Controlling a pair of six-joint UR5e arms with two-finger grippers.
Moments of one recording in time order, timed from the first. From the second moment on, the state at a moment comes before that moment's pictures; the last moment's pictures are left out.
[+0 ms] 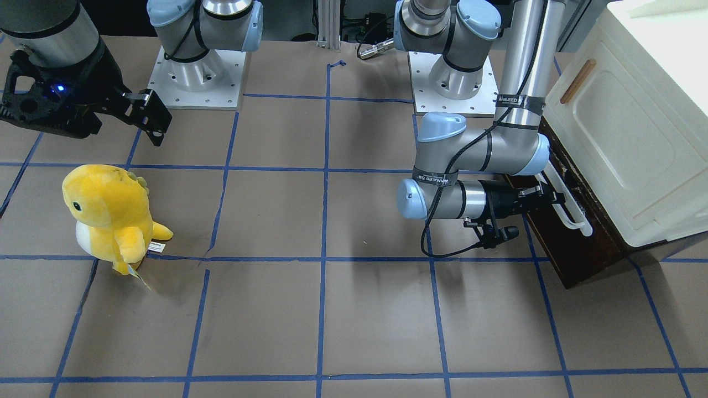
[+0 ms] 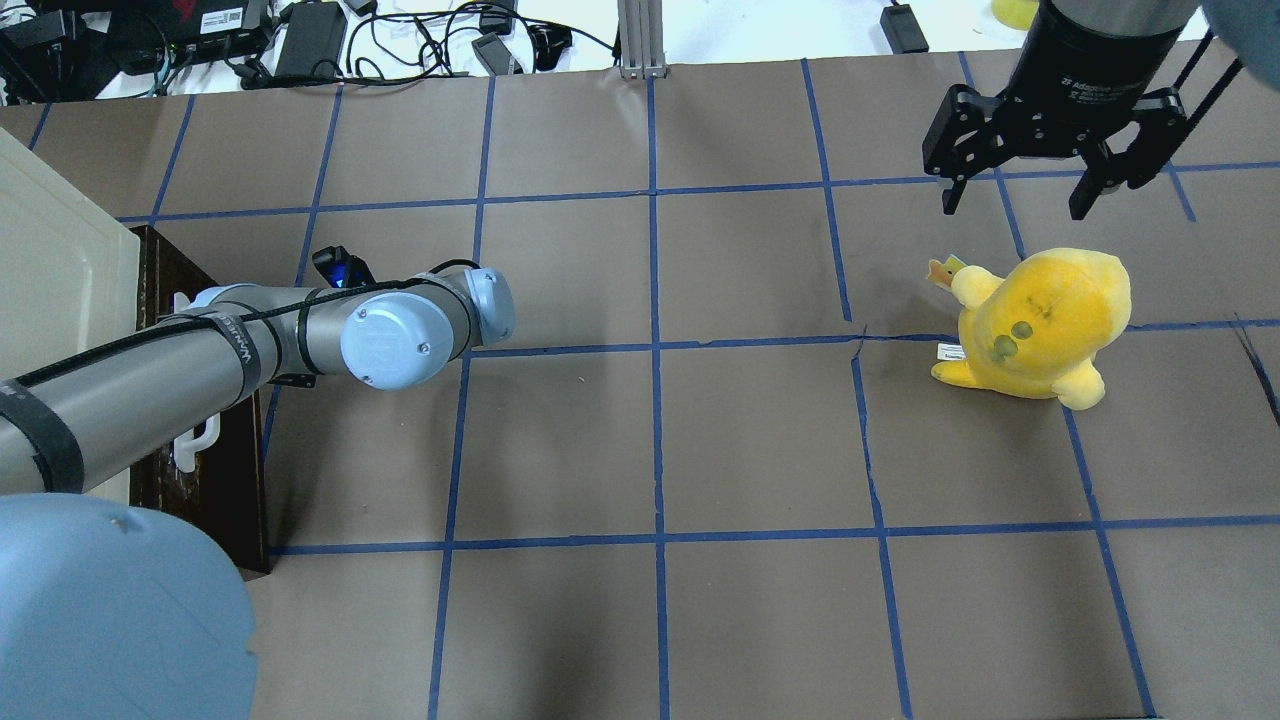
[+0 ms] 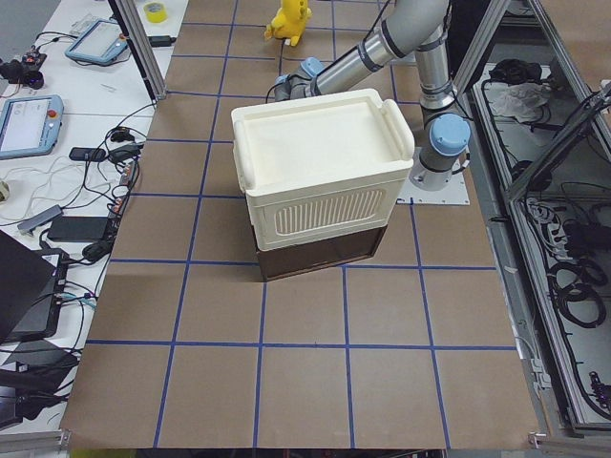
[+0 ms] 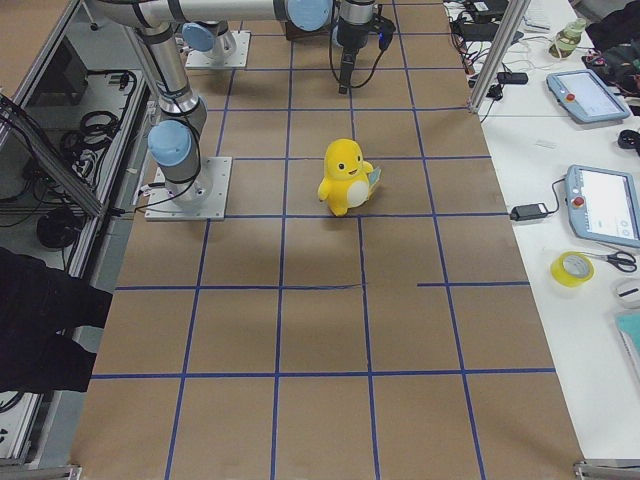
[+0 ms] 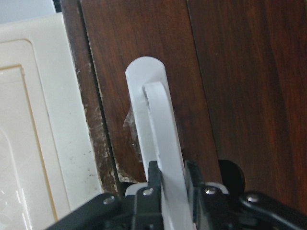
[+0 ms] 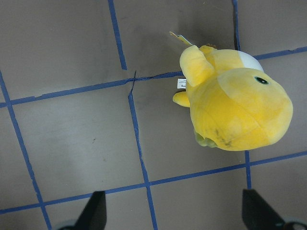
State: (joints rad) left arm -1.66 -2.03 -1.92 -1.65 2.93 -0.74; right arm 1.51 -1.53 1.48 -1.44 -1.63 0.11
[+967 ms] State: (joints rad) left arm -1.69 -2.03 -1.90 -1.66 2.92 -0.74; right arm 1.51 -1.53 1.48 -1.44 -1.63 0.11
